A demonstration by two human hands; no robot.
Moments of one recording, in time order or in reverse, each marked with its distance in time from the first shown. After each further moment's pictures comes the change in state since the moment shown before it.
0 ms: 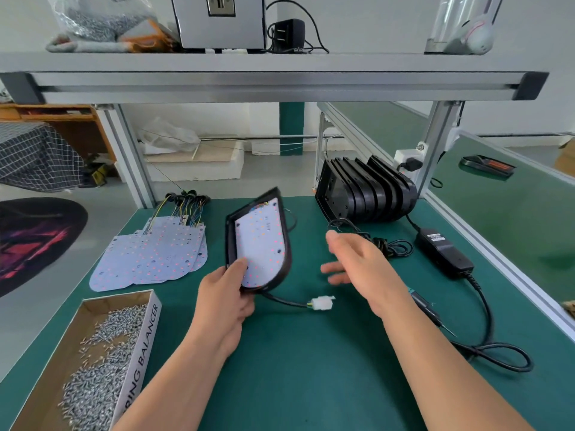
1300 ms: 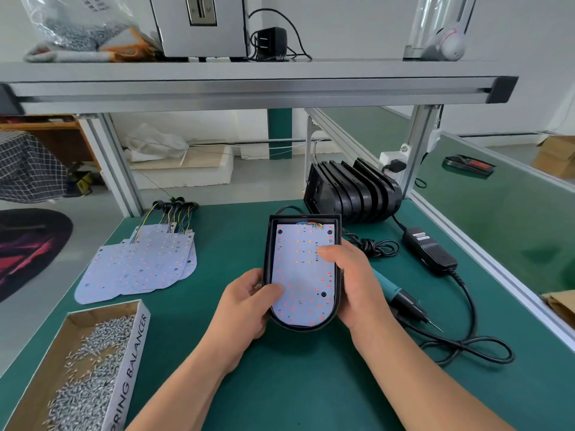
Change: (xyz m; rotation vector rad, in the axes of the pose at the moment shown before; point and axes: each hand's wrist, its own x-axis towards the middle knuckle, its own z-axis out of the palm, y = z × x) left_hand -0.019 -0.006 0.015 0.235 -0.396 0.058; right_hand -0.011 -0.003 0.021 0.711 -0.067 -0.031
